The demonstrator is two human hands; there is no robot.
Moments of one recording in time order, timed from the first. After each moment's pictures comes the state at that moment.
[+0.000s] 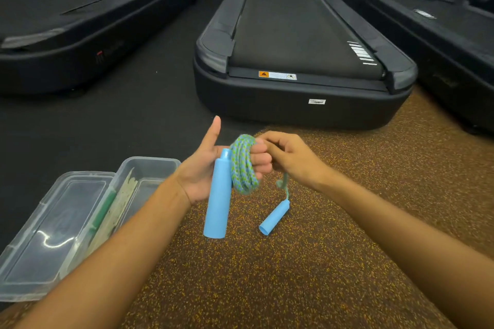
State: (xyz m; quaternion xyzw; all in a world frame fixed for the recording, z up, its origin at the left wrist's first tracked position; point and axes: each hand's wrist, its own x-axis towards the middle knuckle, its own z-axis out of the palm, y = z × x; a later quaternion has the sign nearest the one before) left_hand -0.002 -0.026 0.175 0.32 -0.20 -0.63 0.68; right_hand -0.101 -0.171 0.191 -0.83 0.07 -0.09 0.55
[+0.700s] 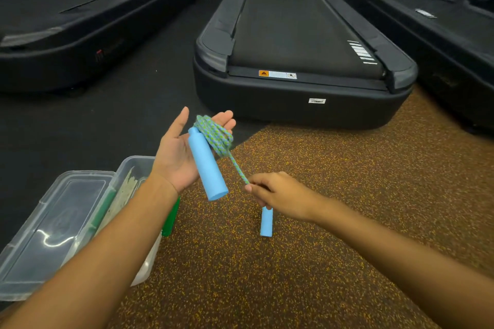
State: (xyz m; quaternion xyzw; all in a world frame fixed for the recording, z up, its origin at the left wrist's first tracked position) left_hand 0.028 -0.011 0.177 0.25 -0.08 -0.47 0.84; right_hand -0.119 -0.150 0.162 -0.95 0.06 0.06 0.31
